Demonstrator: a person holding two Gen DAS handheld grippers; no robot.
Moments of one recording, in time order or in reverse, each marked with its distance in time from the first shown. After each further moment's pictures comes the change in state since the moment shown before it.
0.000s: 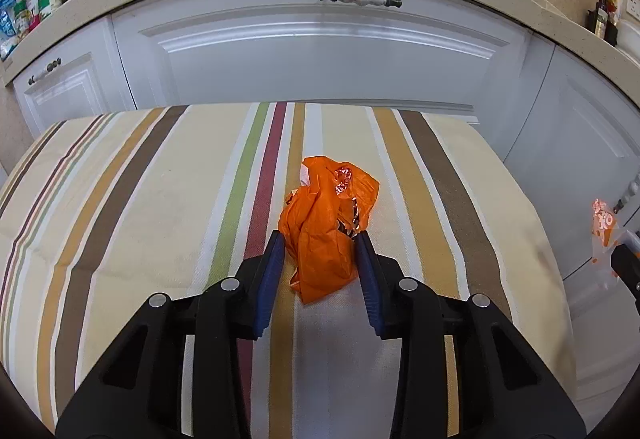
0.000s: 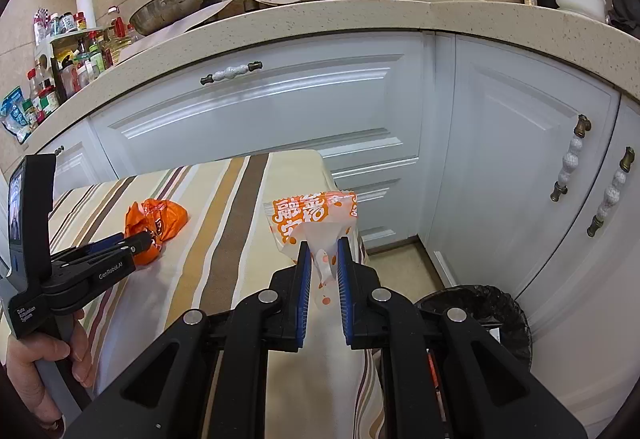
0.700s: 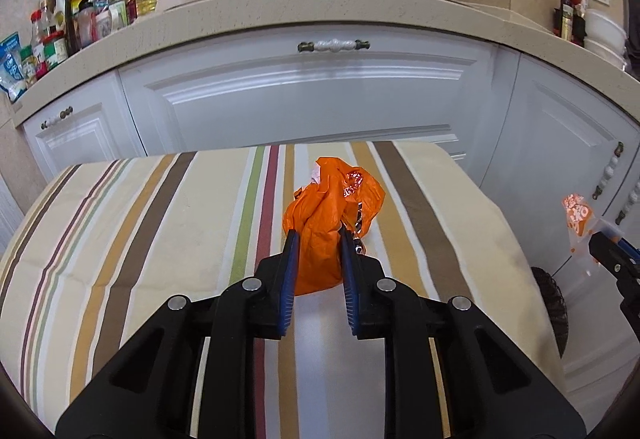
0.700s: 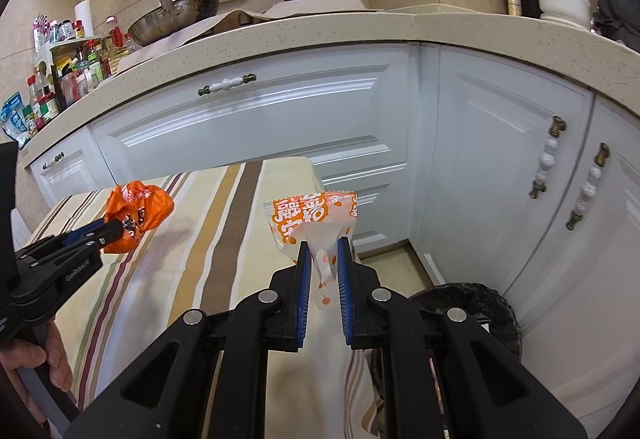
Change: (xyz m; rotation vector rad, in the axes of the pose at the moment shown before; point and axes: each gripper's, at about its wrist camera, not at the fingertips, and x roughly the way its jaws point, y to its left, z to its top) left arm -0.062 -0.014 -0.007 0.091 -0.126 -0.007; right arm -0.027 -0.007 -0.007 0.015 -0.038 -0.033
